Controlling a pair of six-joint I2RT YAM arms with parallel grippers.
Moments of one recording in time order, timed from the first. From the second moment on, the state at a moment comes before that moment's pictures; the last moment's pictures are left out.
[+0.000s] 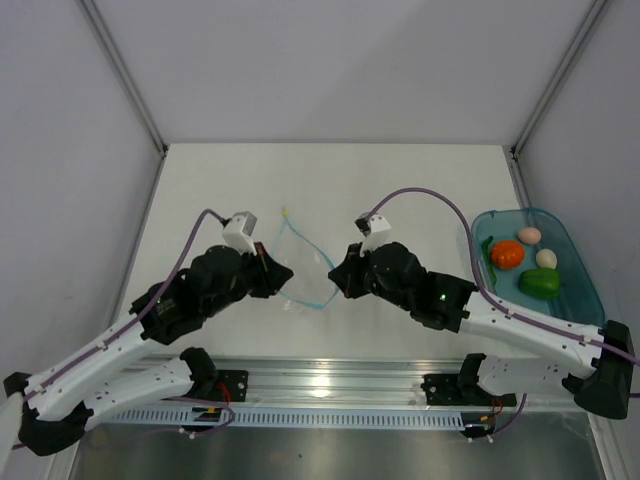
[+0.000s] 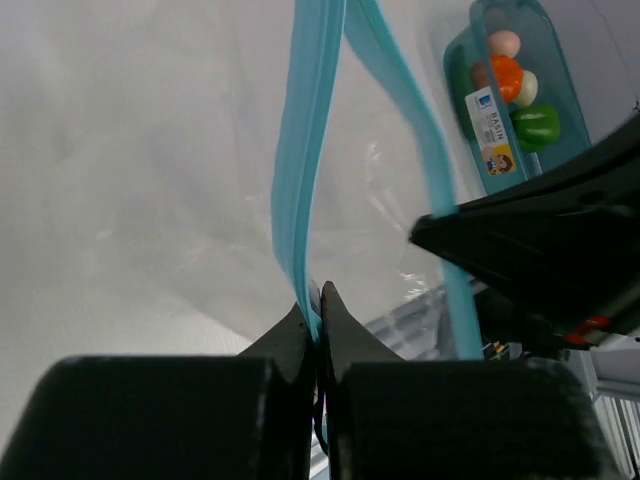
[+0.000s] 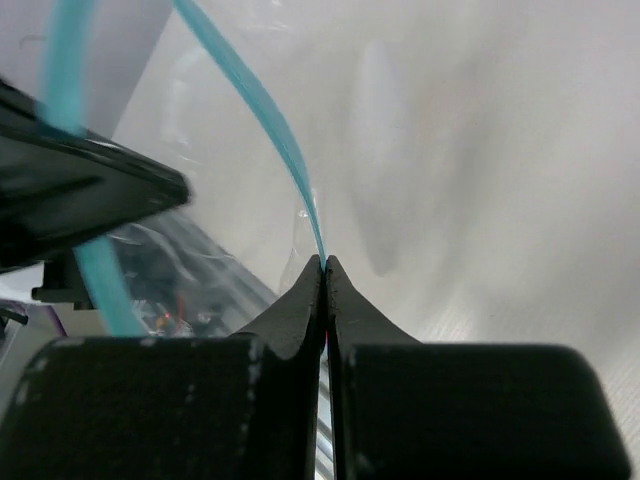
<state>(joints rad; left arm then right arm) -0.92 0.69 0.80 -0.58 -0.23 -0.81 1.12 1.12 0.96 -0.24 0.24 0.63</state>
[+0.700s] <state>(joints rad) -0.93 1.16 1.06 -0.60 0.06 -0.59 0.90 1.04 0.77 -0.29 0.11 0.76</state>
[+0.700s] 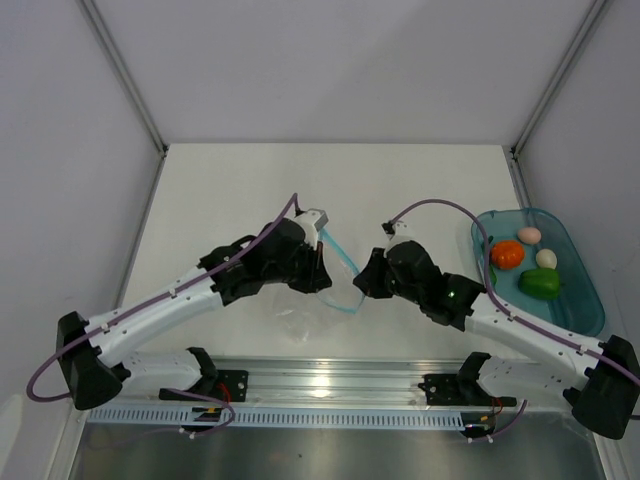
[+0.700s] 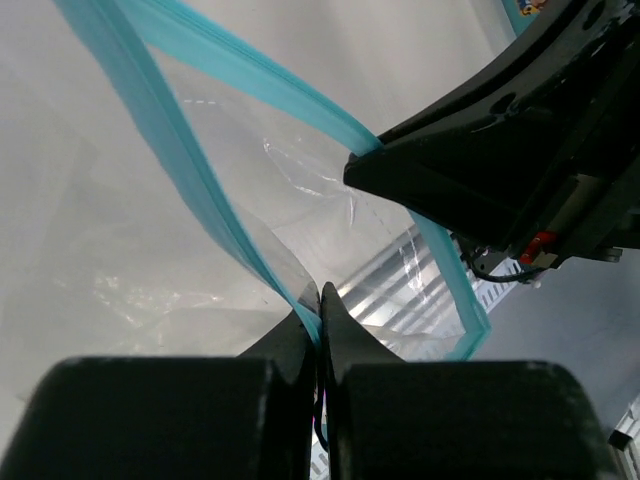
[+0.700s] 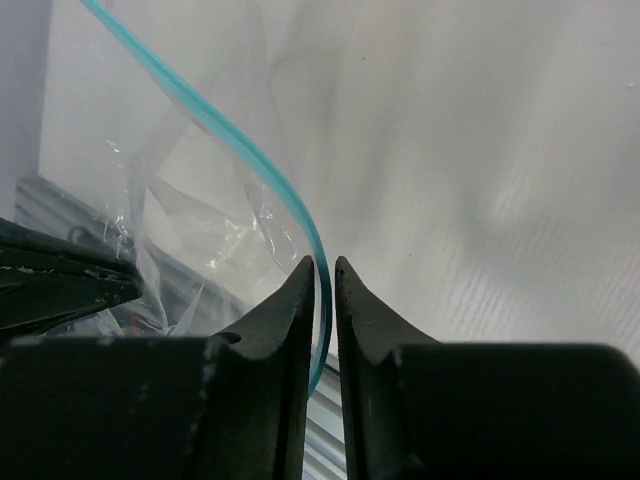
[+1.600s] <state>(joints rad) -0.93 1.33 1.09 -0.43 0.22 -0.52 0.58 0.74 0.98 -0.90 0.60 0.91</state>
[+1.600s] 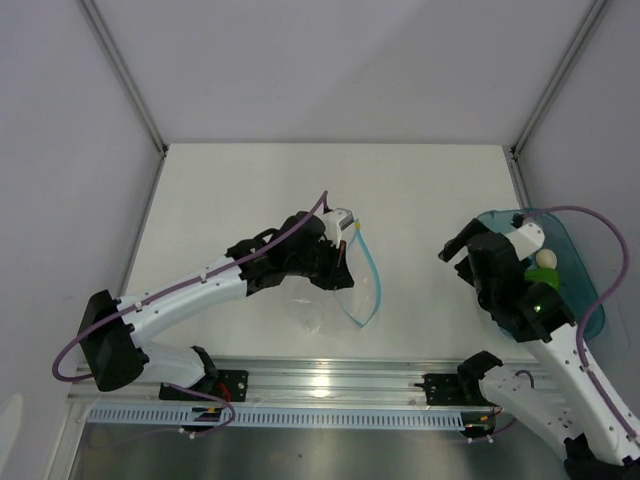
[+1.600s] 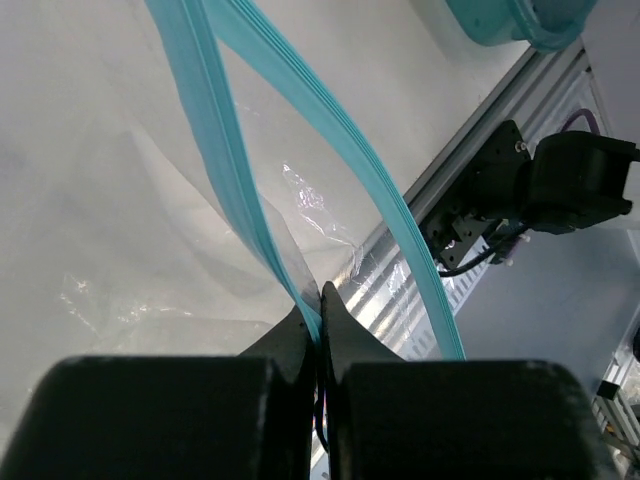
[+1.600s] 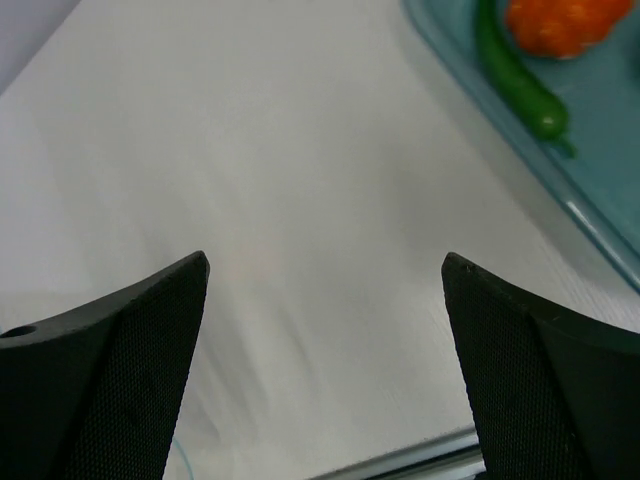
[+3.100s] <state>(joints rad) -0.93 1.19 0.96 -0.38 0.37 -0.52 -0.60 1.30 0.83 -0.50 0.31 0.76</state>
